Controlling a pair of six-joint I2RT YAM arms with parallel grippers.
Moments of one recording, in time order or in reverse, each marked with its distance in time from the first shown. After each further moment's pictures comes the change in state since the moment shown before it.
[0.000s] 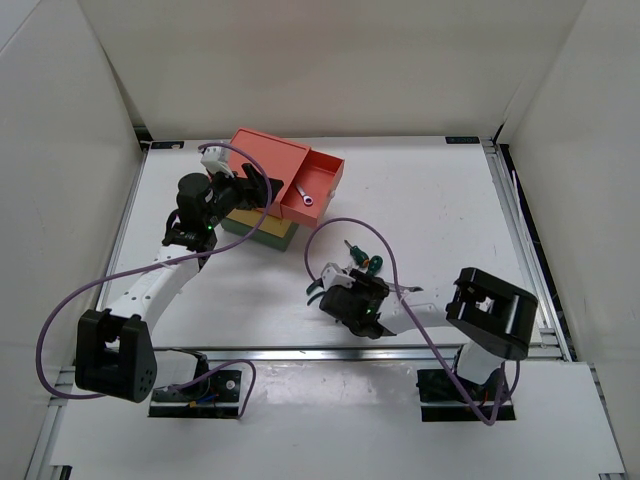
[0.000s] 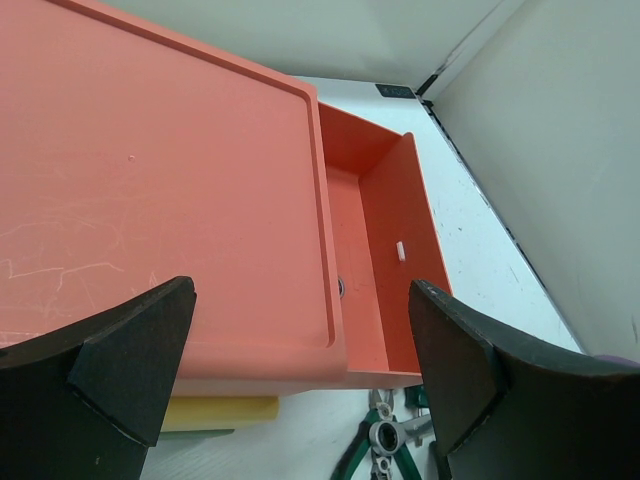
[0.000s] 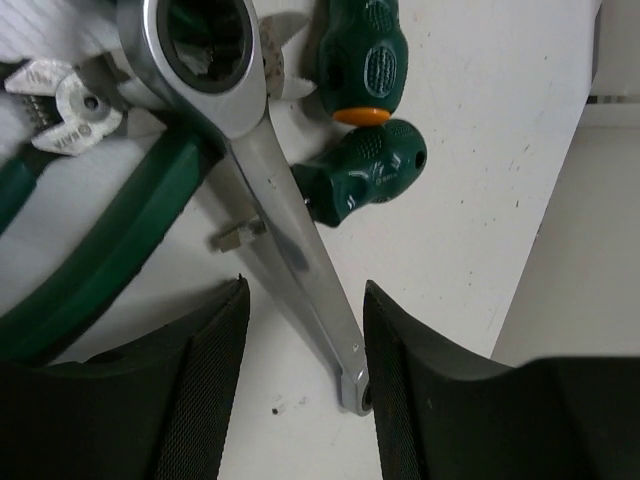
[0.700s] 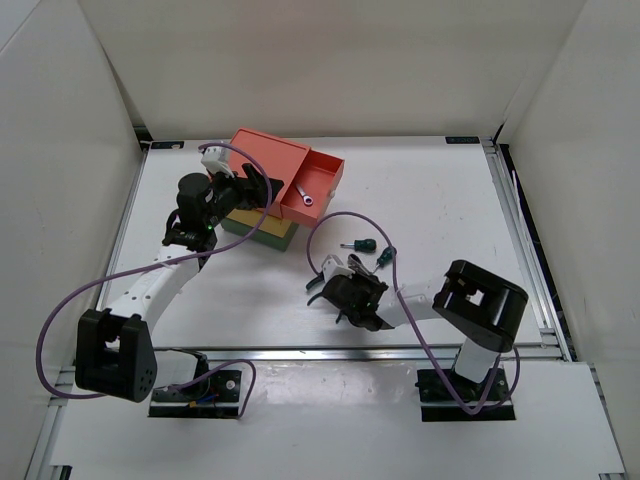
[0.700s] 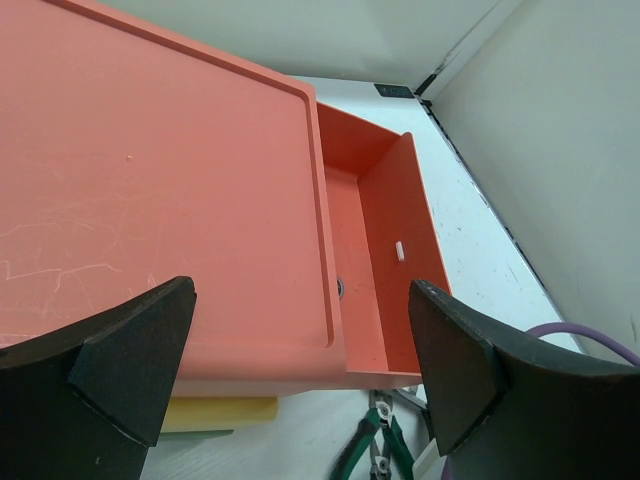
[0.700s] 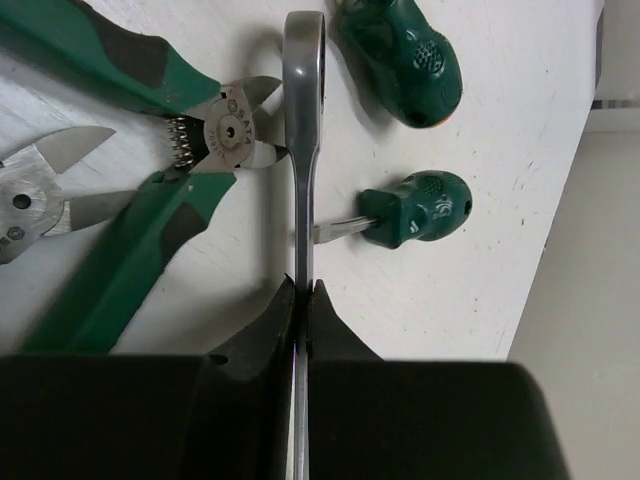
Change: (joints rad) left arm 0.000 0.002 0.000 0.001 0.002 0.000; right arm -0.079 0.076 -0.006 0.193 -0.019 -0.109
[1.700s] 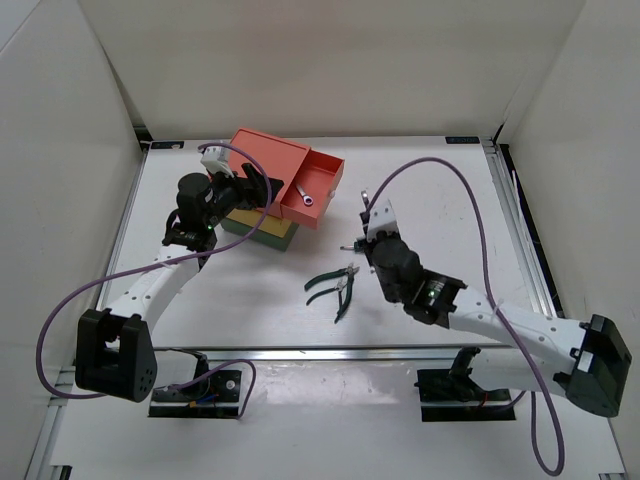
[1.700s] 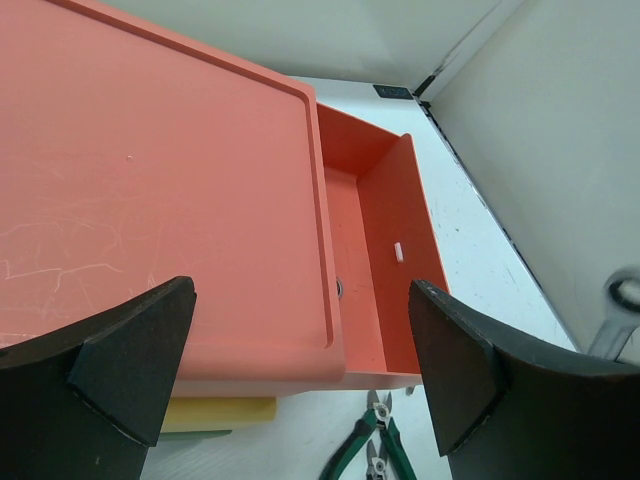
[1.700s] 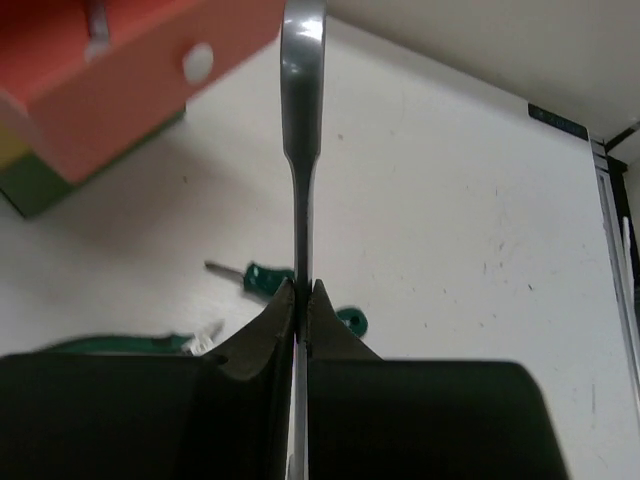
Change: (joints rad) left arm 0.001 0.000 0.000 0.001 0.001 -0.007; right arm -0.043 -0.644 0.052 -0.013 -0.053 0.178
